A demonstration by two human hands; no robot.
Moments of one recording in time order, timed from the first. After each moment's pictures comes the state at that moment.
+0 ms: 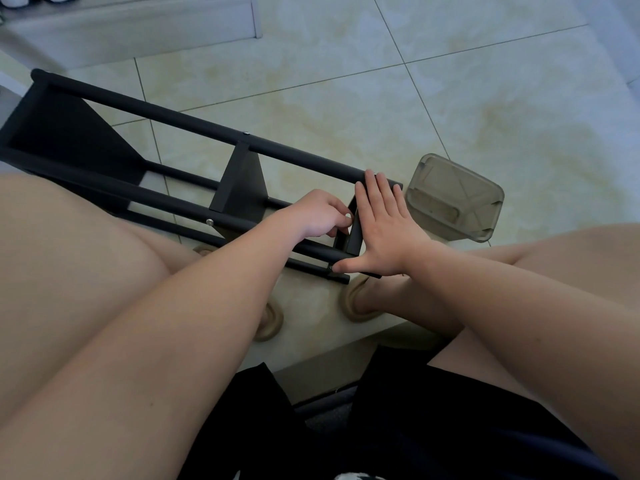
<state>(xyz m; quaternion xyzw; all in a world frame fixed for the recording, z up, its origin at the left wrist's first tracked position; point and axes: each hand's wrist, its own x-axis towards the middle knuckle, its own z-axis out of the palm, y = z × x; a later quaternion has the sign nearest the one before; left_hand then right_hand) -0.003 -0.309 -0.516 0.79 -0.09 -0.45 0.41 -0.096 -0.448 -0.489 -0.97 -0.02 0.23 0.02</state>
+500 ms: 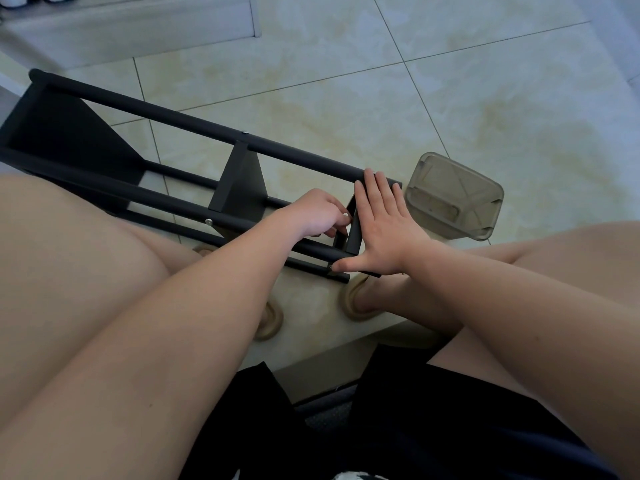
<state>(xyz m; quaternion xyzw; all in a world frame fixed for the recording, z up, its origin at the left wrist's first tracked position) -0.003 -0.308 -0.513 0.79 -0.07 -0.46 0.41 -0.096 -0.447 -0.489 -0.97 -0.02 0.23 0.03</state>
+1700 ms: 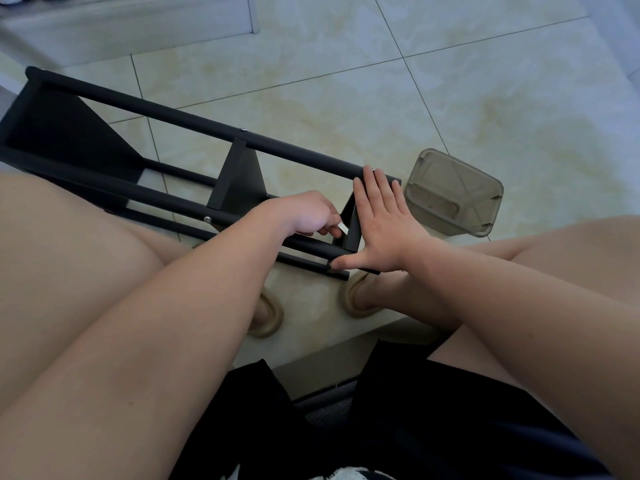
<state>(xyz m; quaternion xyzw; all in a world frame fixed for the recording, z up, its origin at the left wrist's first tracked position) 0.003 -0.299 -0.499 0.79 -0.13 -0.52 0.31 -0.098 -0.448 -0.490 -0.97 -0.02 0.23 0.03</state>
